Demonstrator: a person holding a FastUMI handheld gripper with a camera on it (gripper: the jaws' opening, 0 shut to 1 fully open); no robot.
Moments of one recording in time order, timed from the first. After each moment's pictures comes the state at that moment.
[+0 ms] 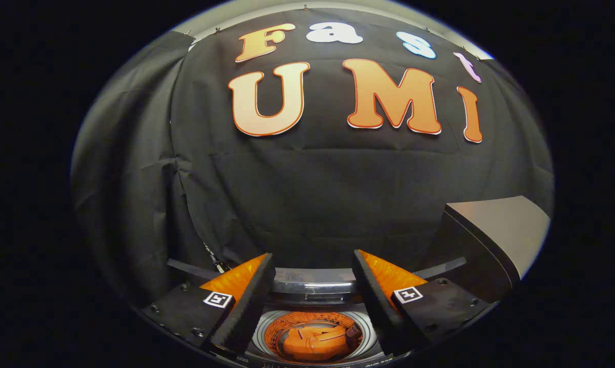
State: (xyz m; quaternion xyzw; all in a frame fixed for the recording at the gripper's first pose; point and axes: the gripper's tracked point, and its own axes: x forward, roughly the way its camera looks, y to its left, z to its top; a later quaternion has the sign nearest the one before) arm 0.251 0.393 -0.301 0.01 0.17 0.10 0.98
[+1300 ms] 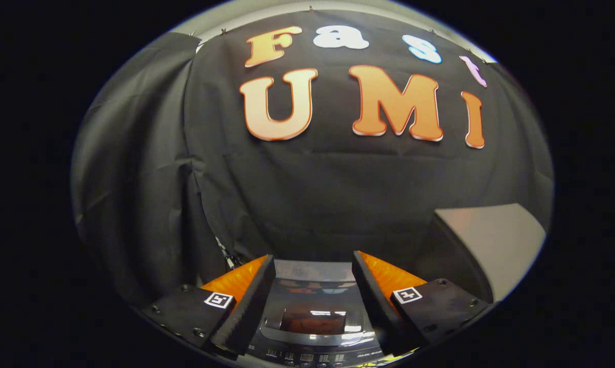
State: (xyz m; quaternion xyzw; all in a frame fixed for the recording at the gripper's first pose) arm 0.198 0.375 -0.222 -0.01 0.17 0.12 0.98
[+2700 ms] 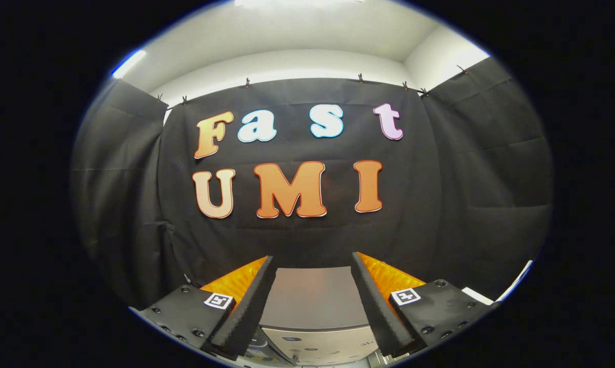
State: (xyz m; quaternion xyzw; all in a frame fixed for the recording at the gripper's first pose) arm 0.001 -0.009 -0.022 0.02 0.02 0.04 1.00
